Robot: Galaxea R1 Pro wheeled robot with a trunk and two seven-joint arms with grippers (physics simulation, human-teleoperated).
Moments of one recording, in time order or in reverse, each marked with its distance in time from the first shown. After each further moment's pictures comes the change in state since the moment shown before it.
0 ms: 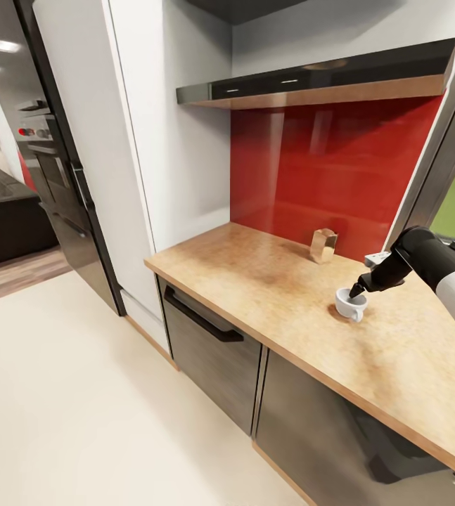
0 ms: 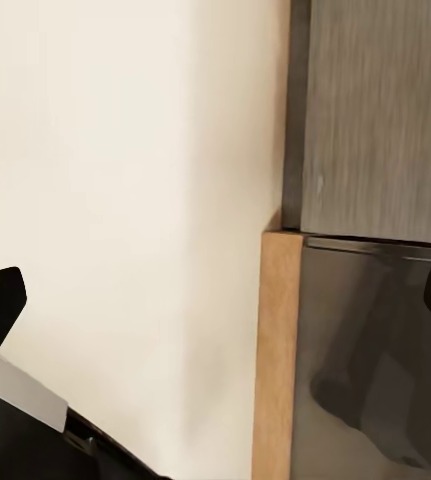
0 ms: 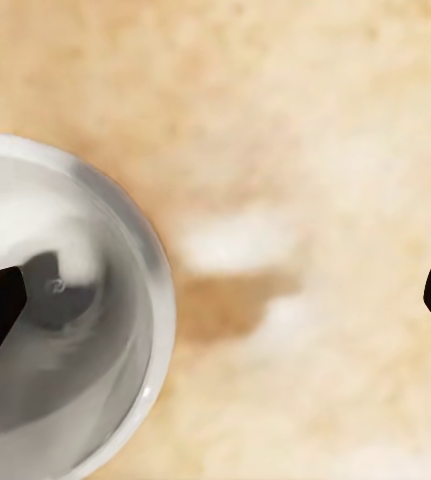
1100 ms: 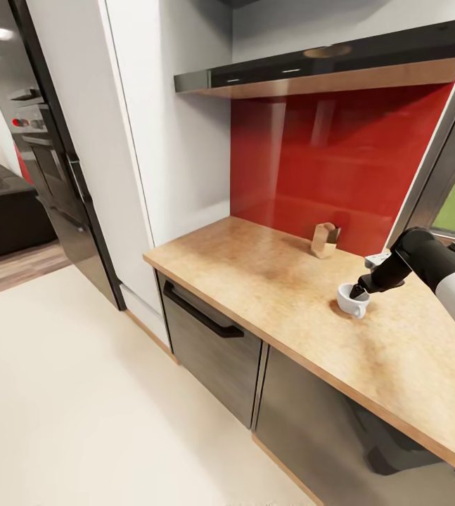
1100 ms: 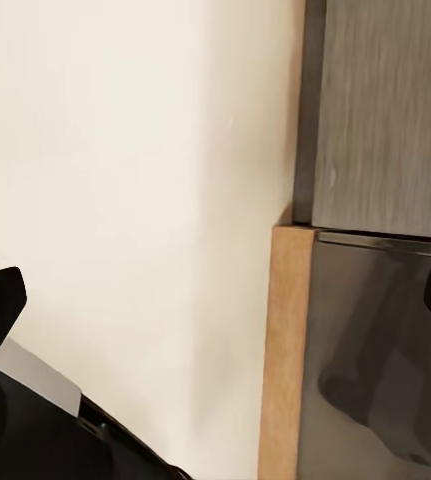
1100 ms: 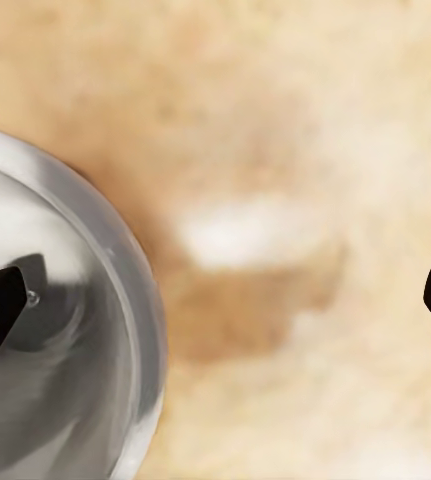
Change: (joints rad) left arm 0.000 0.000 0.000 0.000 0.000 0.000 0.000; right arm 0.005 0.000 0.000 0.000 0.003 0.000 -0.001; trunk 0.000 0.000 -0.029
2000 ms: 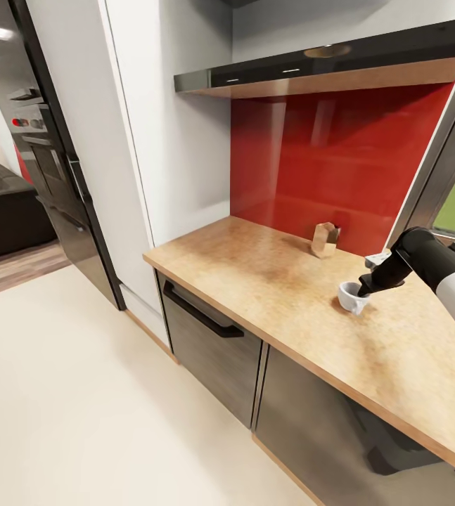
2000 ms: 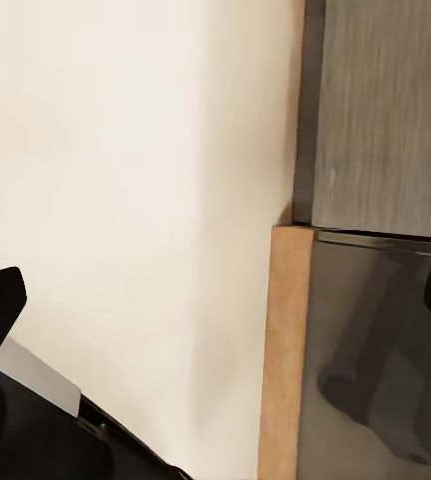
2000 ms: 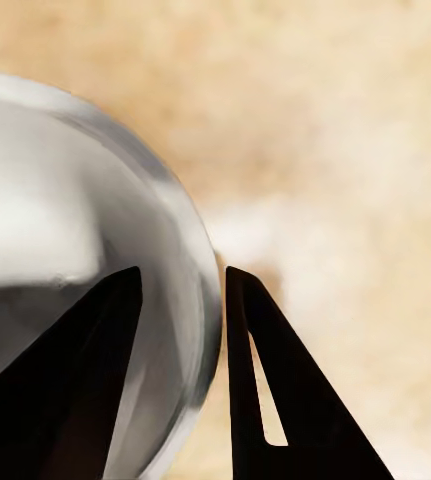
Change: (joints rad) left arm 0.000 0.000 0.000 0.000 0.000 0.000 -0.001; right arm 0.000 -0.001 -0.004 0.000 -0.003 -0.001 0.002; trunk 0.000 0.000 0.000
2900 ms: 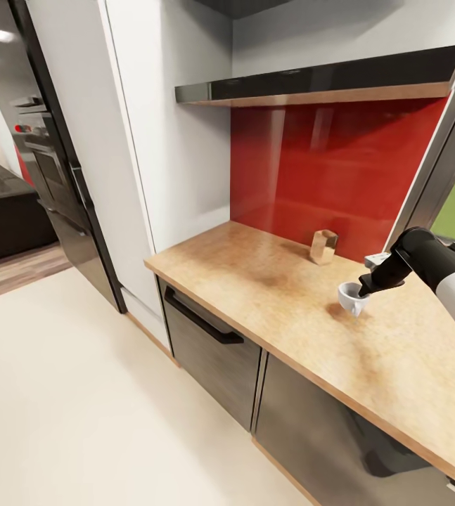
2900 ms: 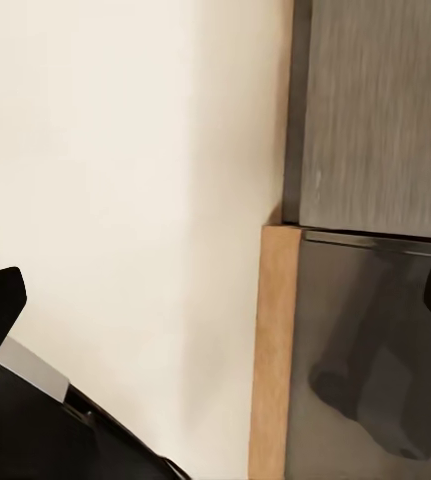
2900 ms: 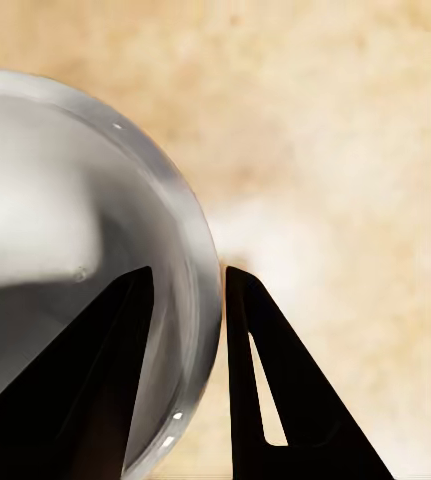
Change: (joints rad) left arm 0.000 0.001 0.000 0.000 0.000 0.000 0.000; right arm 0.001 0.000 0.001 -0.003 0.001 0.000 0.000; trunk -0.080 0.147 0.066
